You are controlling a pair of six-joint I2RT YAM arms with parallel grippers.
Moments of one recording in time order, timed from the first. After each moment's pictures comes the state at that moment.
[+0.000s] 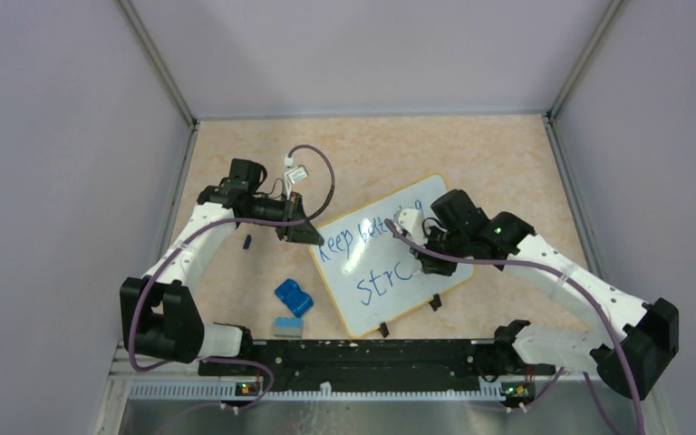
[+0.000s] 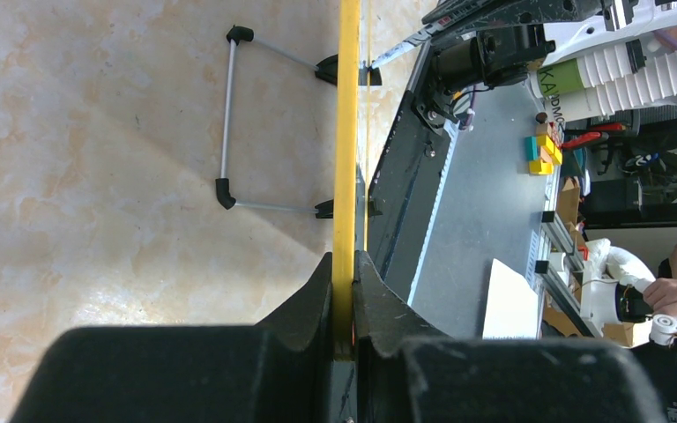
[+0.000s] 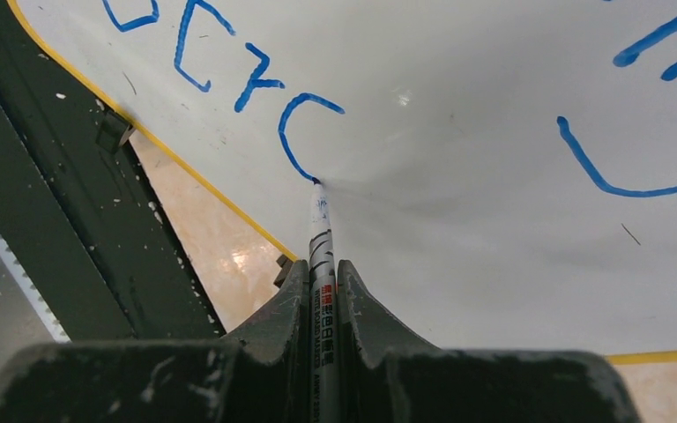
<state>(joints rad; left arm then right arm) -0.17 1.35 1.05 -0.80 1.12 0.19 0.72 1.12 0.98 -0.88 -0.25 -0.43</state>
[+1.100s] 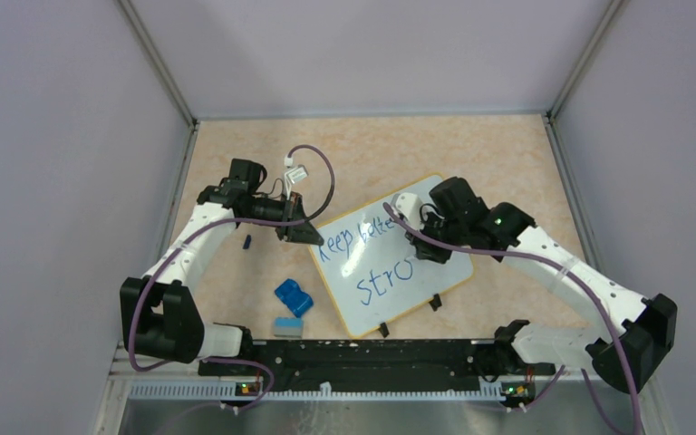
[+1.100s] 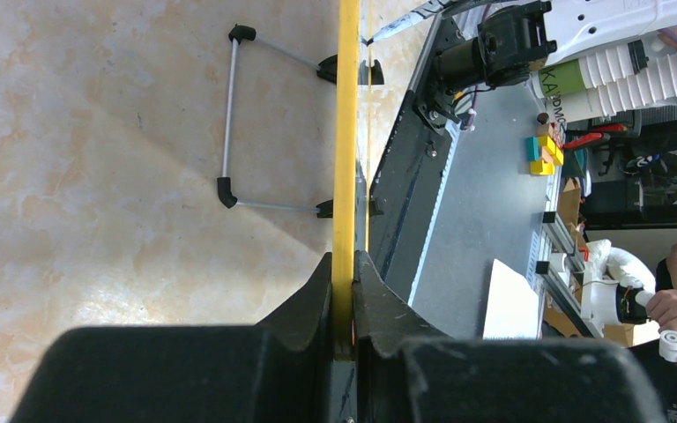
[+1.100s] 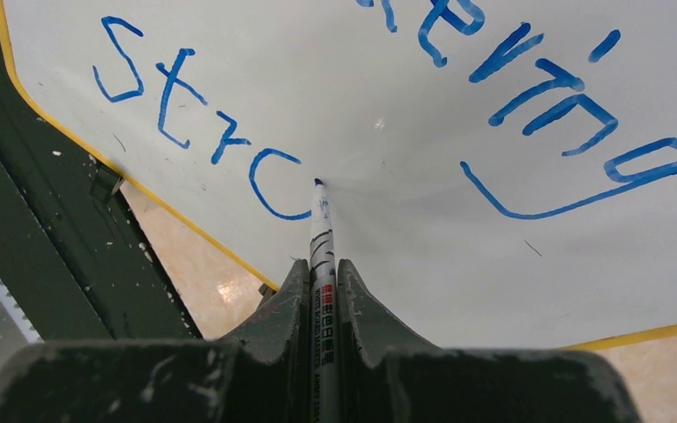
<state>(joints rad) -0.17 1.35 1.05 -0.80 1.12 0.19 0.72 1.16 1.08 -0.85 -0.22 -0.39</state>
